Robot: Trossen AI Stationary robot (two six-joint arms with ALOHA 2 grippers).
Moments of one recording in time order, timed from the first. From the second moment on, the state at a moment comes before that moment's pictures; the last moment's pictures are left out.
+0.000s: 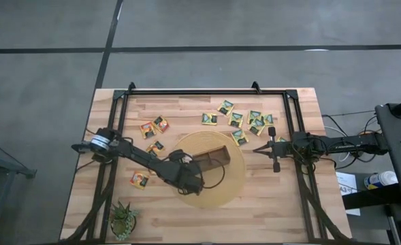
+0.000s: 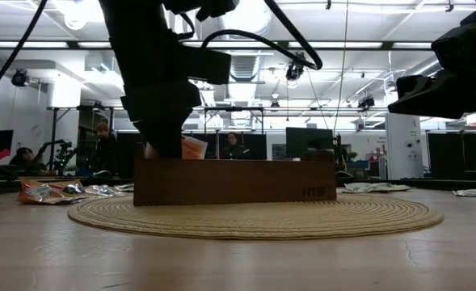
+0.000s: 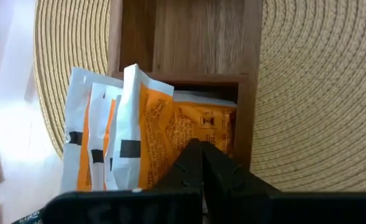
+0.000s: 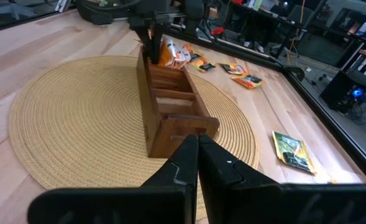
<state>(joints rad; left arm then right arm) -0.36 1.94 1.39 -0.90 -0.42 -0.68 0.03 0.26 0.01 0.01 0.00 -0.26</state>
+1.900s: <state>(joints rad) -0.37 1.94 1.53 -1.02 -0.37 -0.68 0.03 0.26 0.01 0.00 0.00 -0.26</state>
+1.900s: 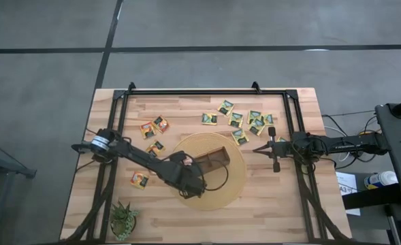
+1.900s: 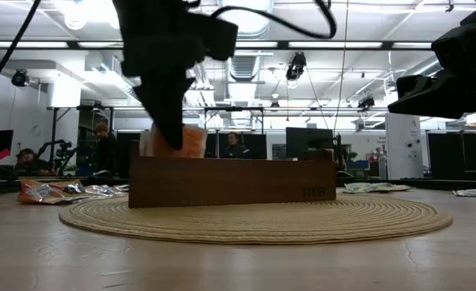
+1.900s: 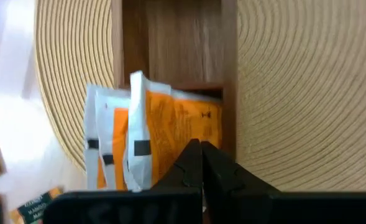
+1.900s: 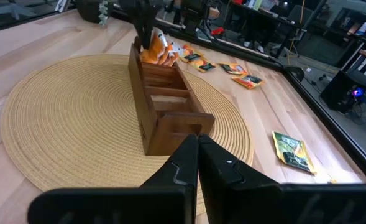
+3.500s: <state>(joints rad) -0.45 1.83 1.62 -1.18 -0.59 -0.78 0.03 0.26 0.01 0.00 0.00 -0.26</state>
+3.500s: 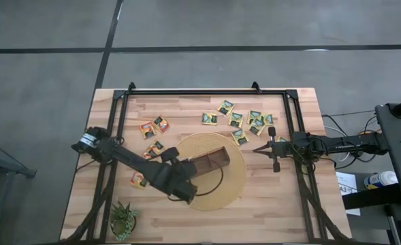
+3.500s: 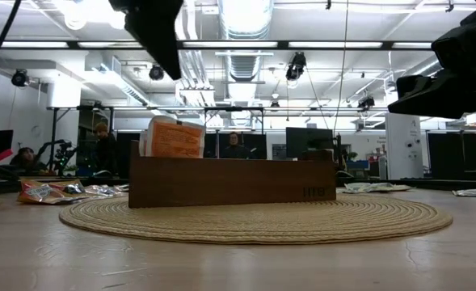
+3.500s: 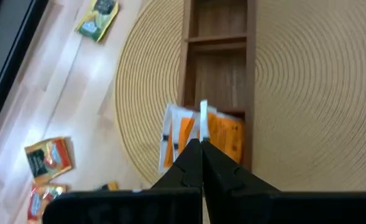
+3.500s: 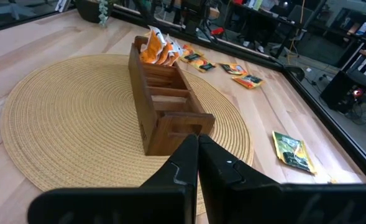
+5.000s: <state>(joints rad) -0.38 1.83 1.36 -0.76 -0.06 -0.81 0.03 0.26 0.01 0.00 0.00 -0.26</state>
